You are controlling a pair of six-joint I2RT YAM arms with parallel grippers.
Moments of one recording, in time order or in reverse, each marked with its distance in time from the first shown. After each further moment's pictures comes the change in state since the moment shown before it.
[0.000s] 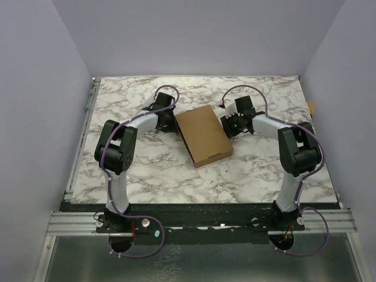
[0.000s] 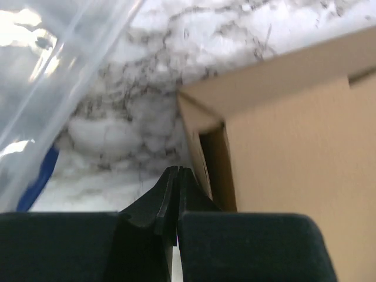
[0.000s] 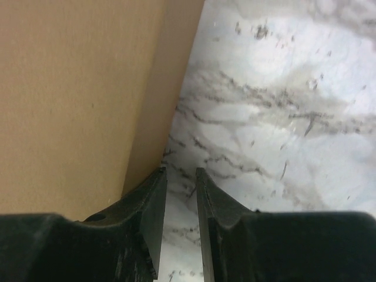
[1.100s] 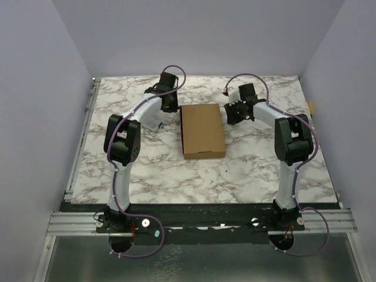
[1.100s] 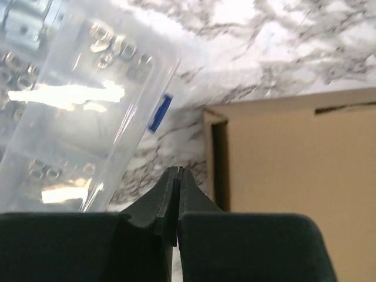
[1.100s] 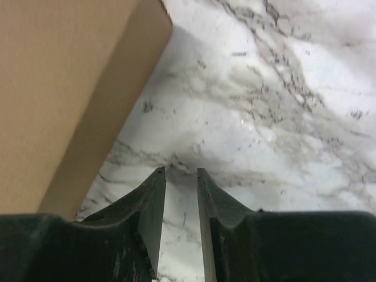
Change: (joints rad) left arm 0.017 0.203 0.464 -0.224 -0.104 0.257; right arm -0.080 0.170 0.274 -0.089 0.036 -0.072
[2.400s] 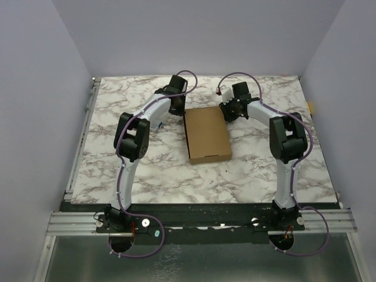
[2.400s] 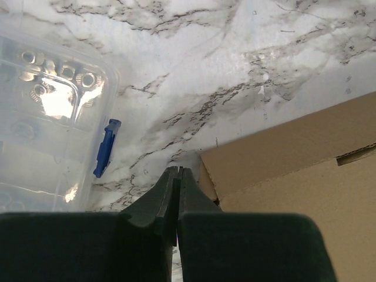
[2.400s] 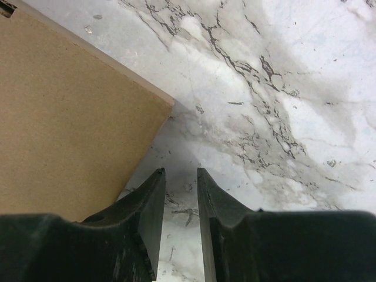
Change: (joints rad) left arm -0.051 0.182 0.184 -0.049 -0.011 0.144; right arm 0.050 0.082 0.104 0.024 0.072 -0.095
